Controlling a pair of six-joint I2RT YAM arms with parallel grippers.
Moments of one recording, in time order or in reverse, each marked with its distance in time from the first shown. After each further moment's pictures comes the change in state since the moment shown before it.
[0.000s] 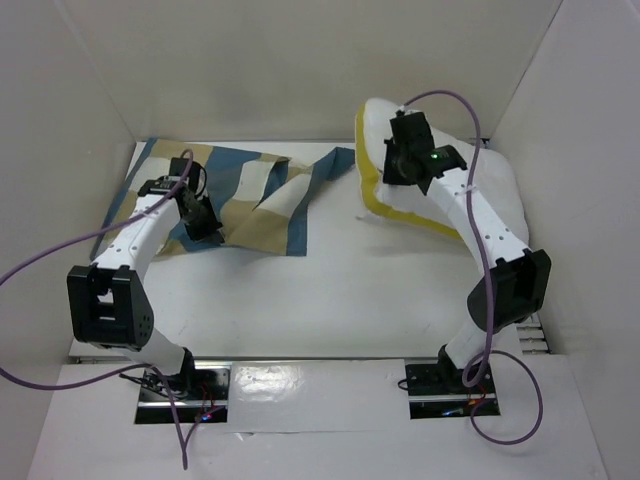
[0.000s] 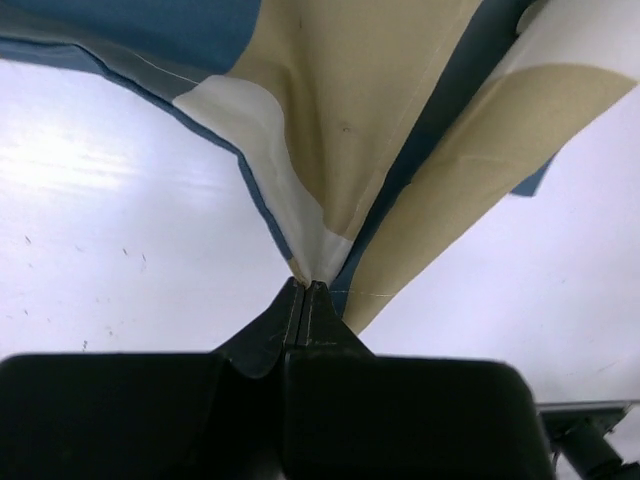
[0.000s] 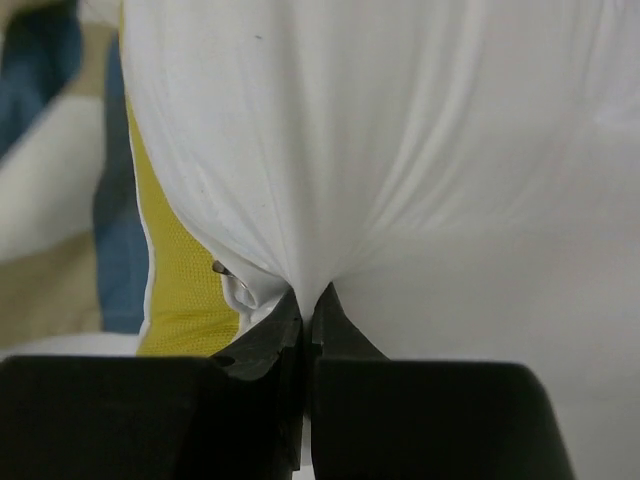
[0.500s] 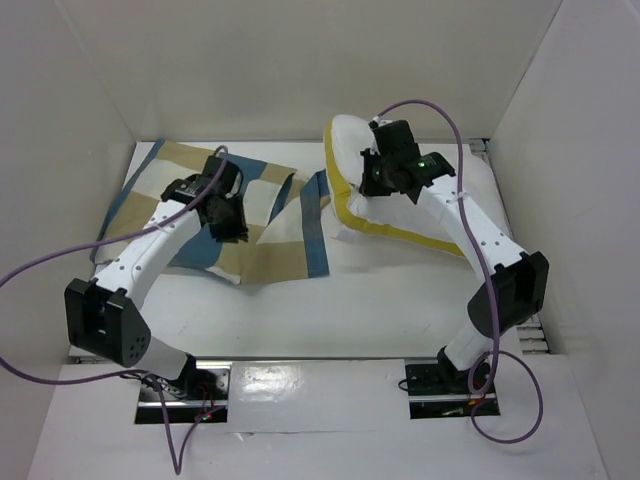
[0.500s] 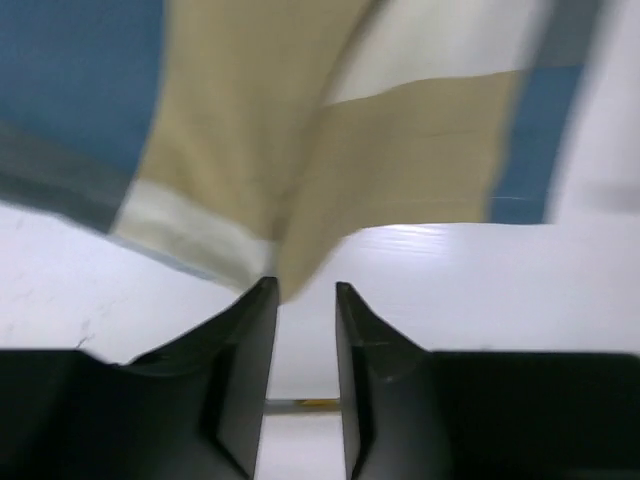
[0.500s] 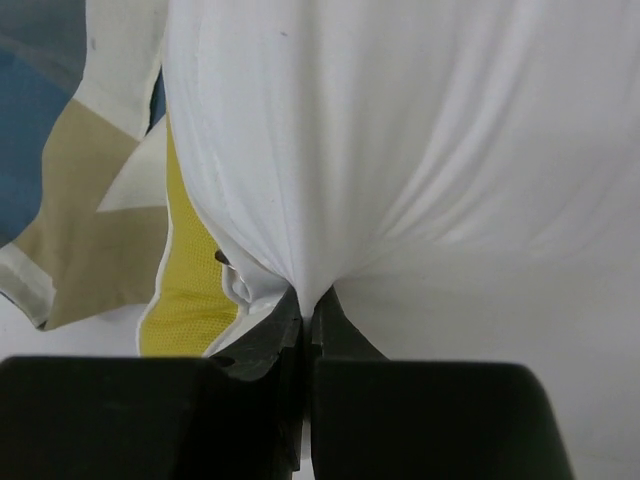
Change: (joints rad) left arm -0.207 -0.077 -0.008 -0.073 -0.145 -0.047; right arm 0.092 -0.014 0.010 0.008 -0.179 -0.016
